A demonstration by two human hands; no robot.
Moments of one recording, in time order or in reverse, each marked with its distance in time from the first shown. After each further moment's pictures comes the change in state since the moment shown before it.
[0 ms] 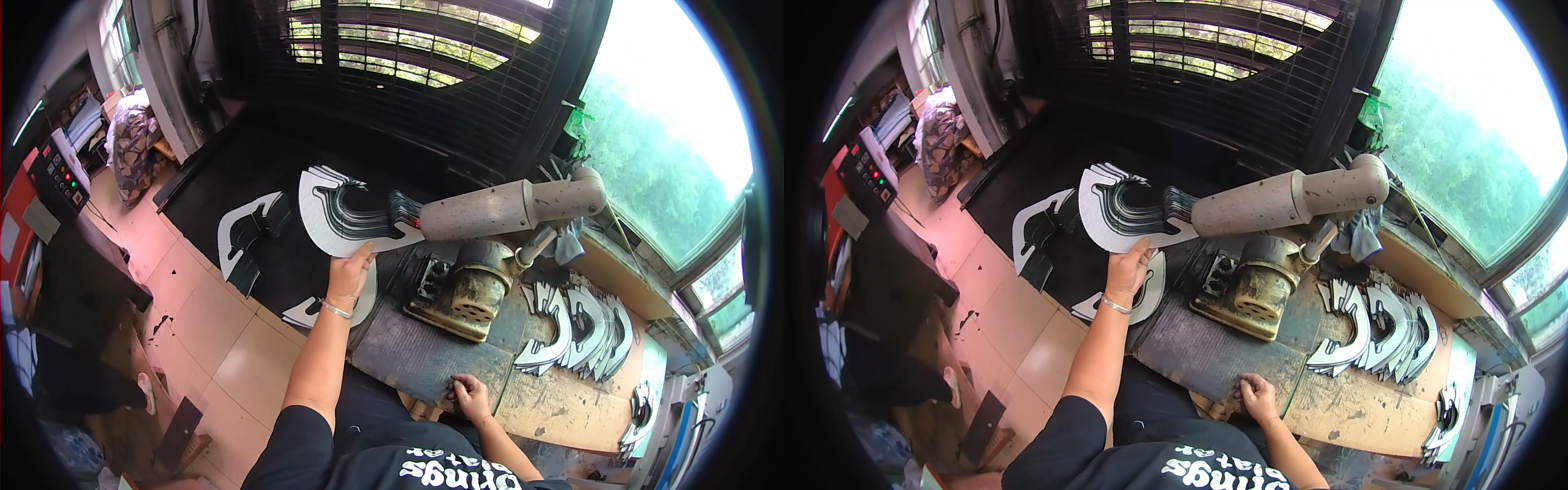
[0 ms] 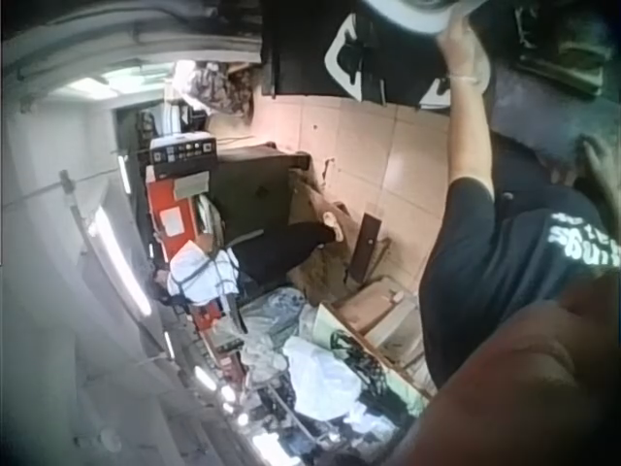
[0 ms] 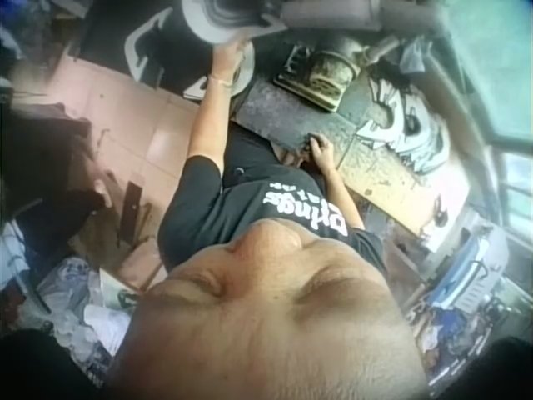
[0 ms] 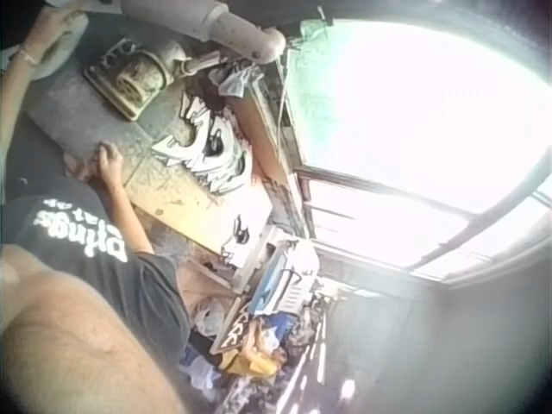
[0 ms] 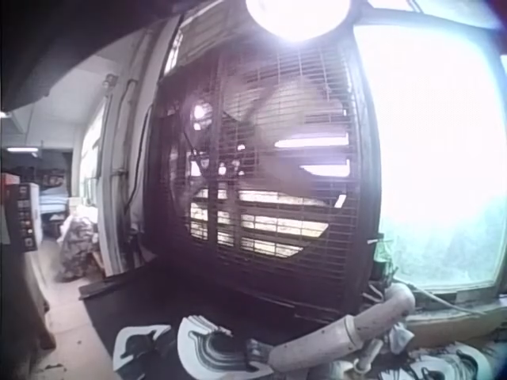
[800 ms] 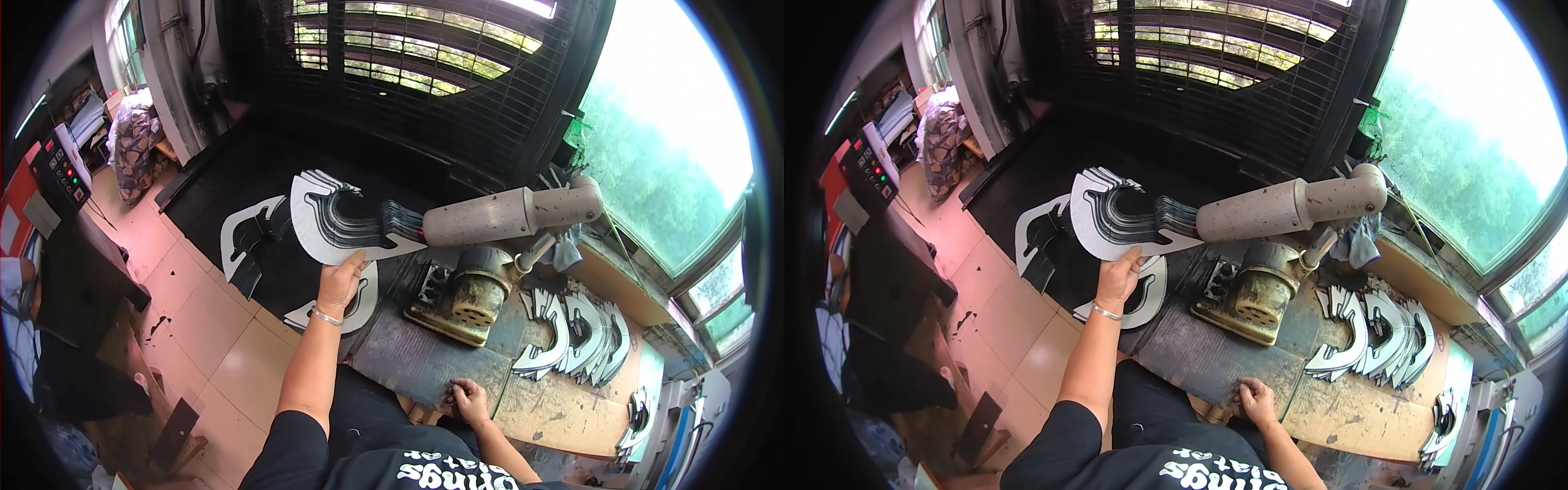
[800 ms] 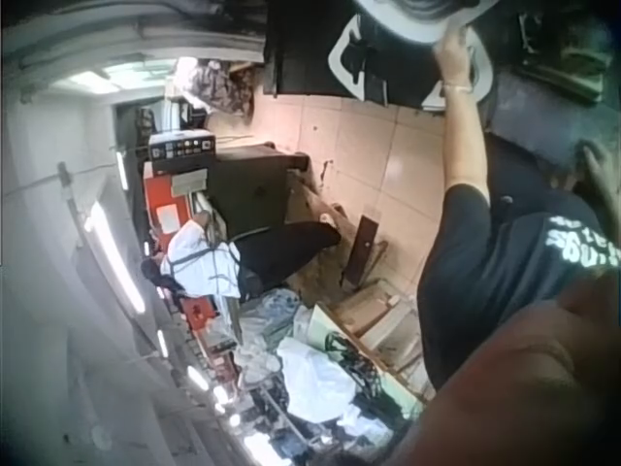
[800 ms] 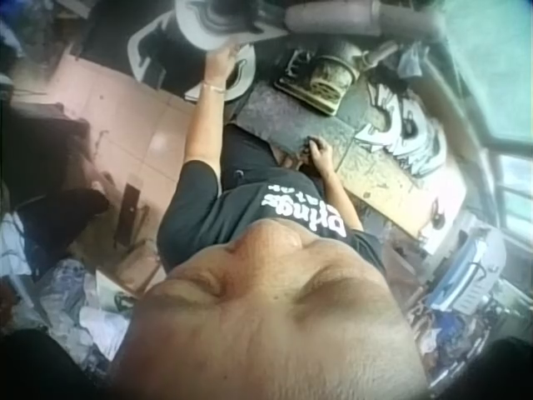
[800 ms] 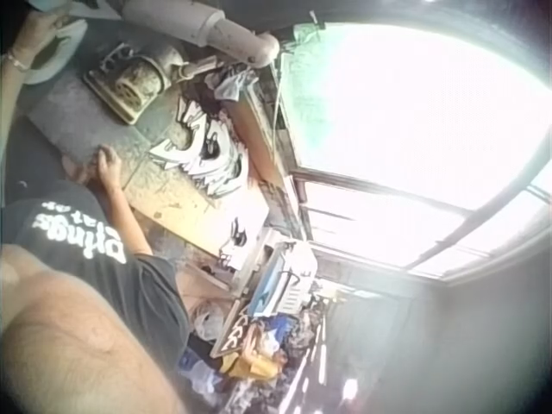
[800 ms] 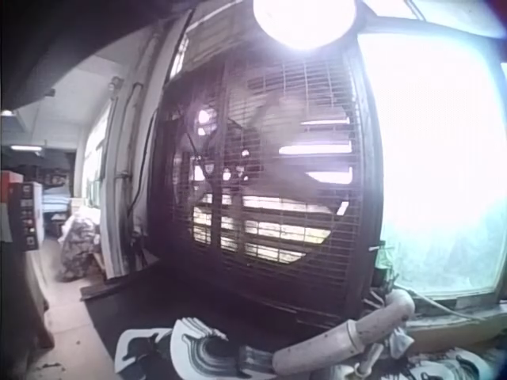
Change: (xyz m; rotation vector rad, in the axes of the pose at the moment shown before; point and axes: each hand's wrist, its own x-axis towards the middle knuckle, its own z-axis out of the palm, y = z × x) left_hand -0.009 0.017 -0.016 -0.007 -0.028 0.013; right_hand 0.000 0.003 0.000 0.033 -0.007 0.007
